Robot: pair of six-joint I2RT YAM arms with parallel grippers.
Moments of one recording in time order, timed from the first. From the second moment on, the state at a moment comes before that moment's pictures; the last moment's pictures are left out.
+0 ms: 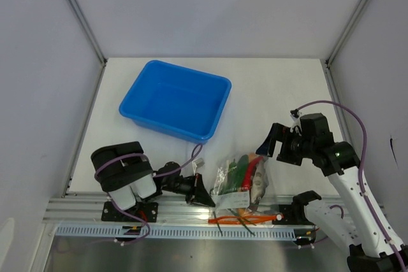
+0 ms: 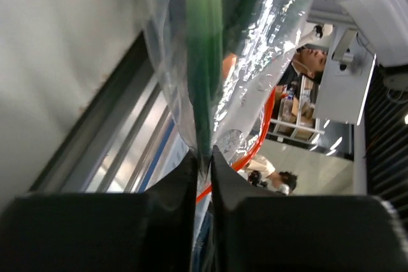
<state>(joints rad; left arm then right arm) -1.02 1.72 0.06 1.27 0.64 -1.36 0.33 0.77 0.94 -1.02 -0.32 0.59</state>
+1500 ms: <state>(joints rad) -0.73 1.35 1.07 0.23 0.68 -0.77 0.50 0.64 0.94 -0.83 -0.43 0.38</state>
